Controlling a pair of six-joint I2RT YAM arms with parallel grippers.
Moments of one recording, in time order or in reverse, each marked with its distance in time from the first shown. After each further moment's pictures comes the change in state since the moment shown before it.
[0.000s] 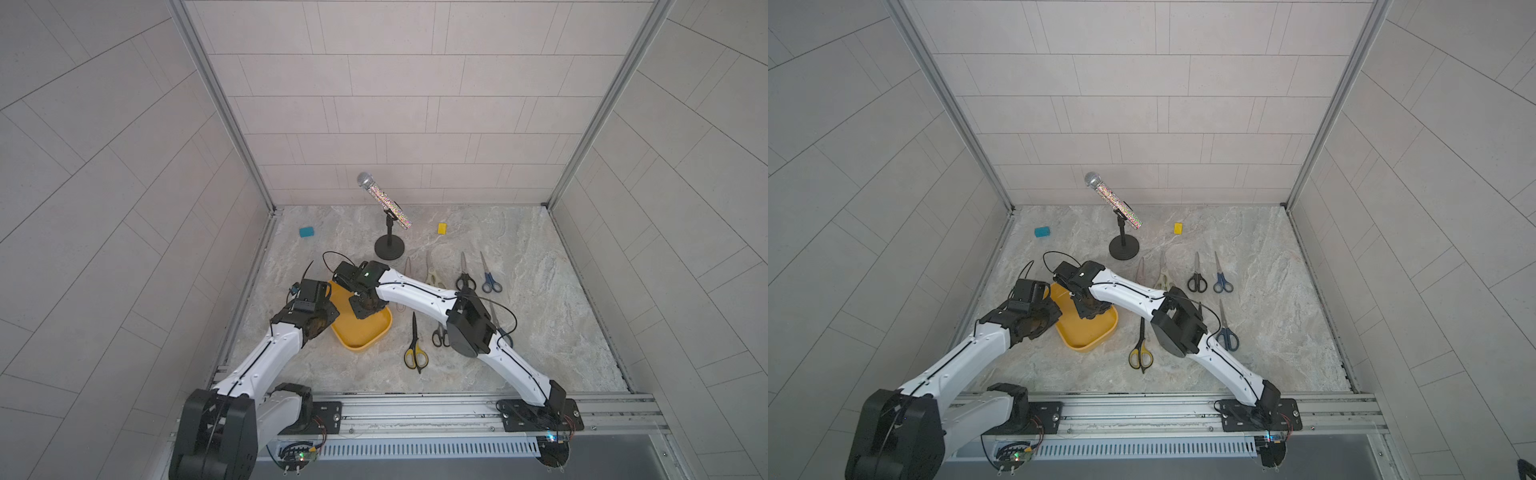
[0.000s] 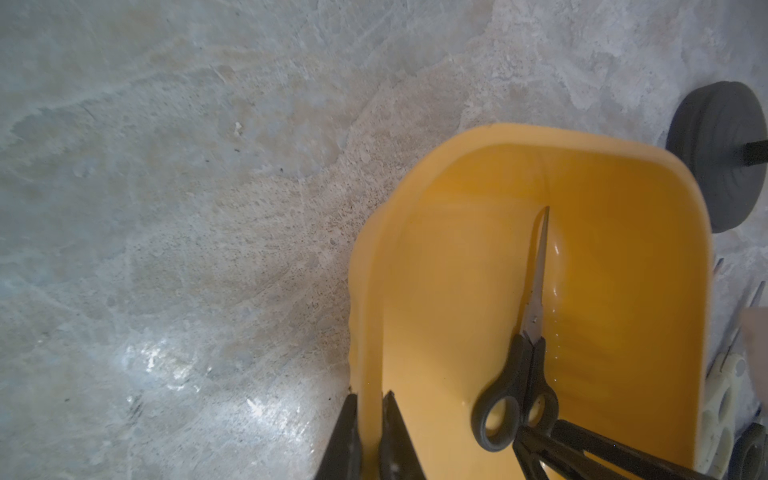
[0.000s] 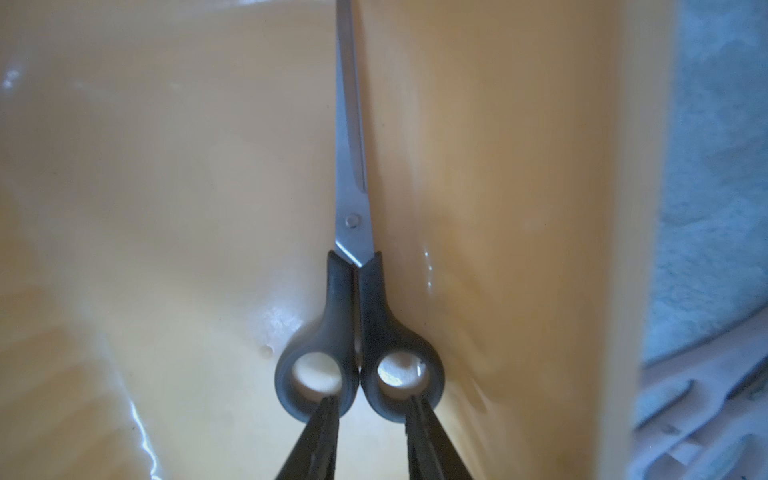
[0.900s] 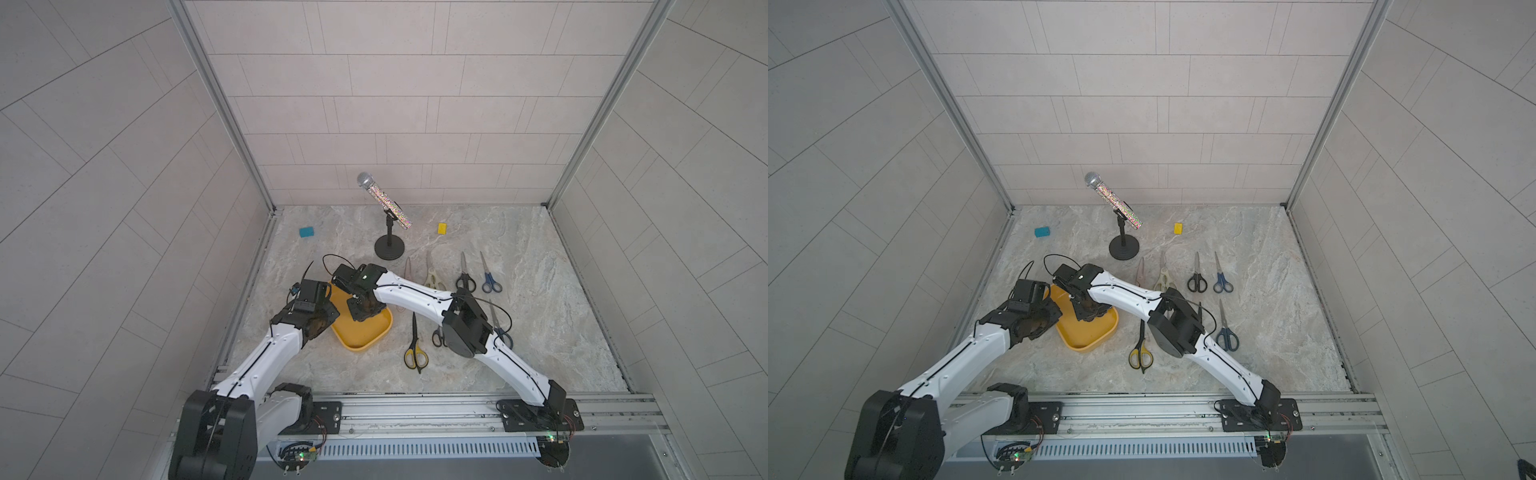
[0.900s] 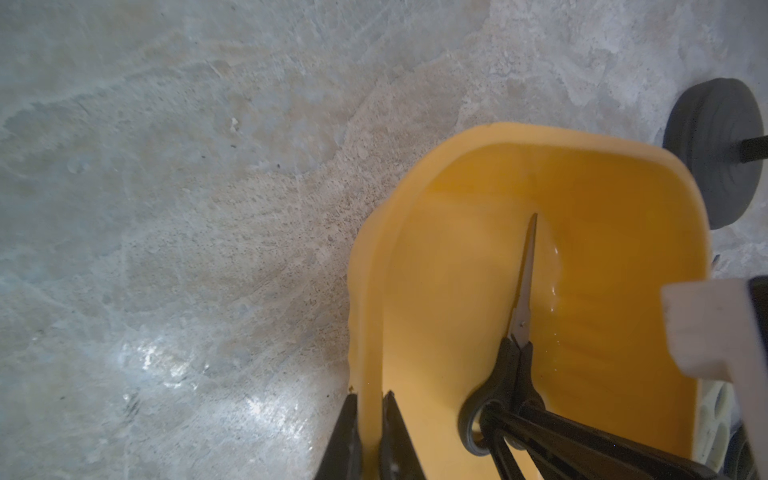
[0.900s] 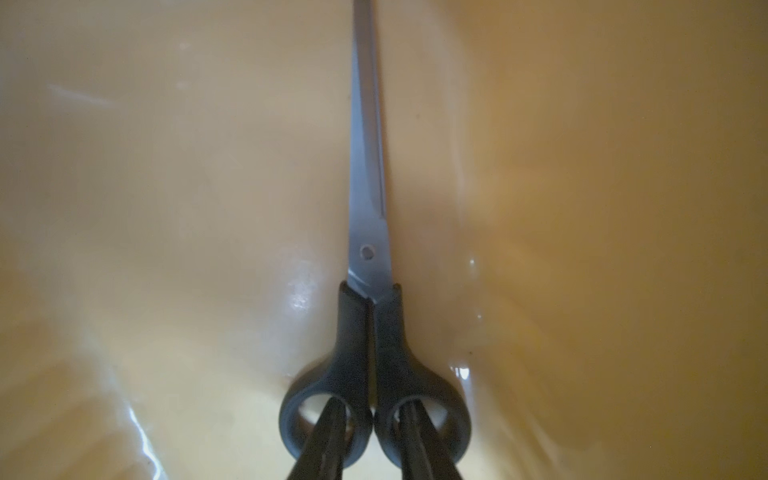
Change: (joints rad) left arm -0.002 -0.005 -0.003 0.000 0.012 -0.003; right arm -0.003 0.056 0.018 0.031 -0.053 0.056
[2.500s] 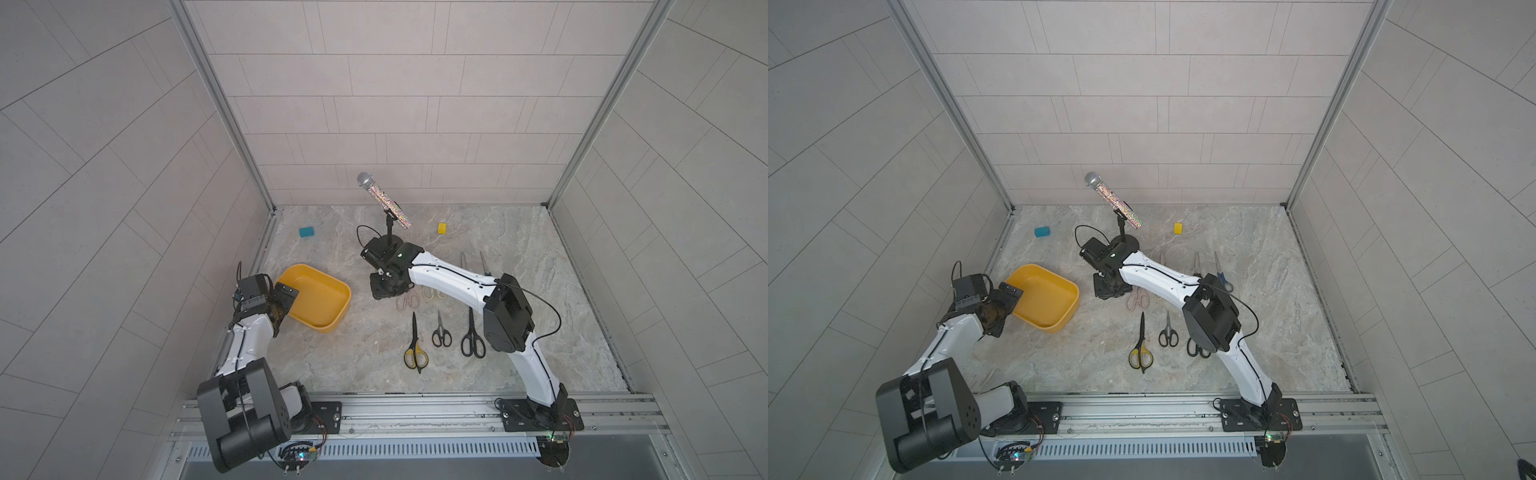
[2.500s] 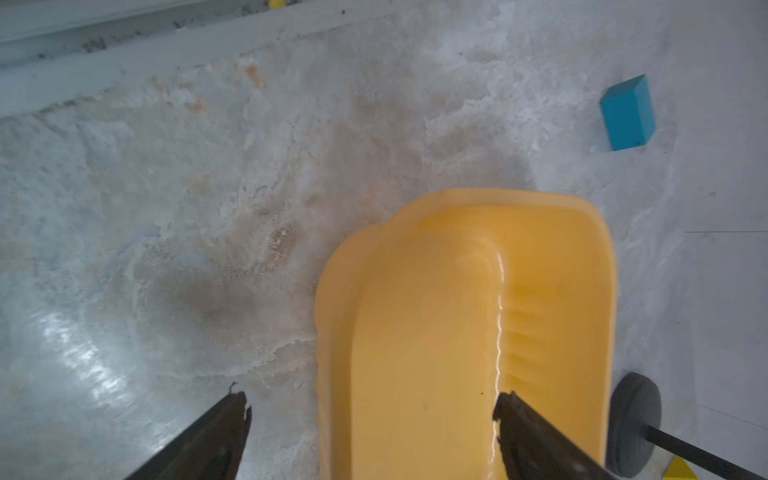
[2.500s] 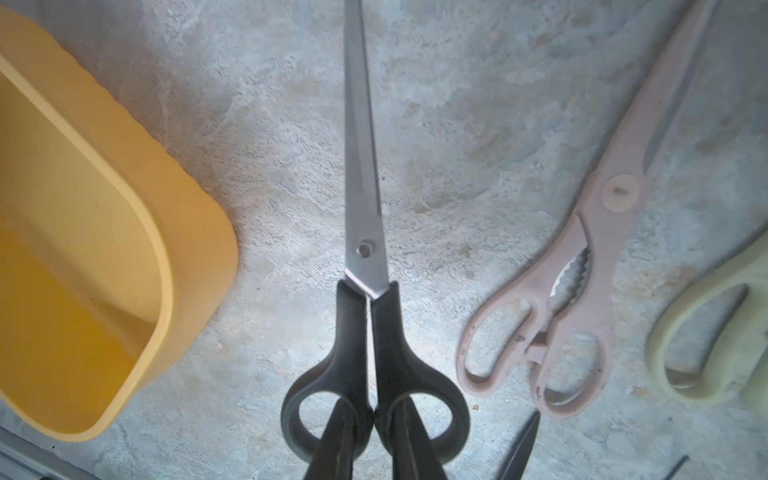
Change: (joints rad) left arm 0.590 0.103 0.063 0.141 0.198 0.075; right arm -0.115 -0.357 -0.376 0.161 -0.039 0.111
